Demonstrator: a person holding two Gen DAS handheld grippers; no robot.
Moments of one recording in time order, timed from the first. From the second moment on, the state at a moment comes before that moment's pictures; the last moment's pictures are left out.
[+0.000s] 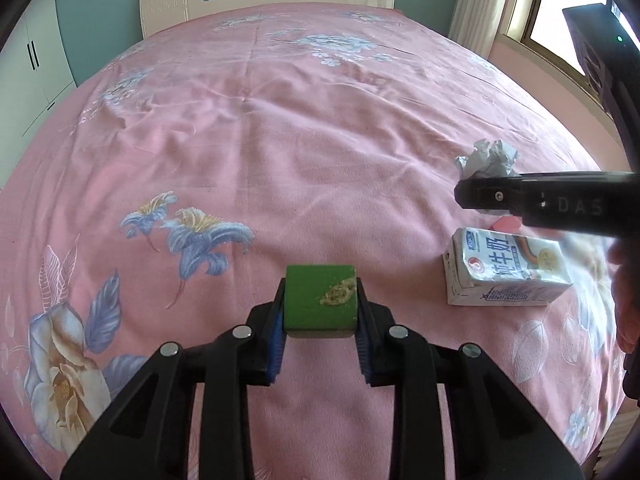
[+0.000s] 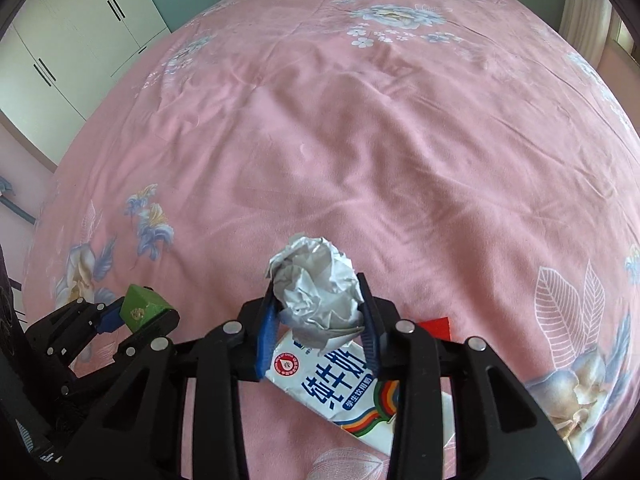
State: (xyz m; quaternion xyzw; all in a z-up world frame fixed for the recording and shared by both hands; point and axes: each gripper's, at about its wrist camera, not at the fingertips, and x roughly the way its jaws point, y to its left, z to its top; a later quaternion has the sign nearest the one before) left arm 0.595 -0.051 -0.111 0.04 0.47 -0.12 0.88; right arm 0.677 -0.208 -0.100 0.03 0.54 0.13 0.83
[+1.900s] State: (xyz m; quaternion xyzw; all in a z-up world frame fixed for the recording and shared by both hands) left arm 0.204 0.002 0.171 0.15 0.32 -0.07 0.93; right arm 0.172 -0.166 0.207 -0.19 0.30 0.20 0.91
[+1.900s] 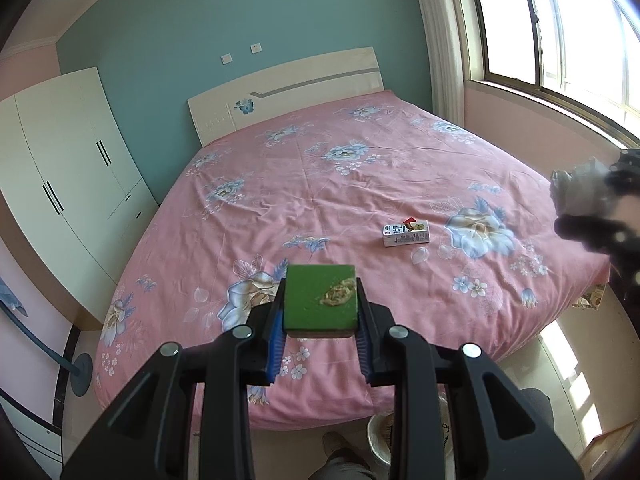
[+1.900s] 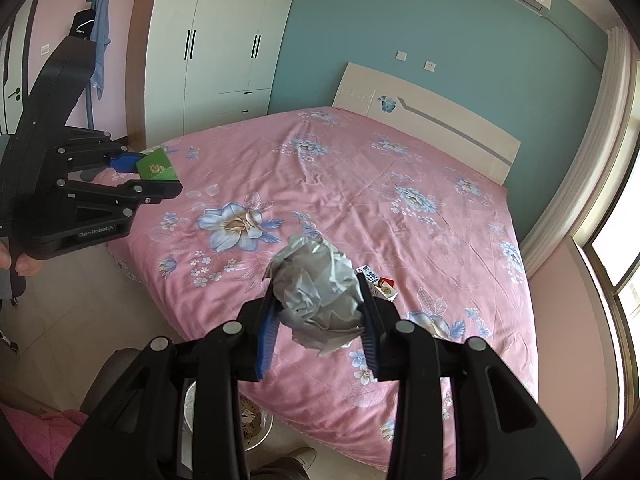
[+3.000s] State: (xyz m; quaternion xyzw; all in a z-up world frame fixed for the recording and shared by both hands) left arm 0.209 -0.021 -0.055 0.19 0.52 -0.11 0.83; right arm 0.179 -0.144 -0.008 -0.18 0.45 0.24 0.84
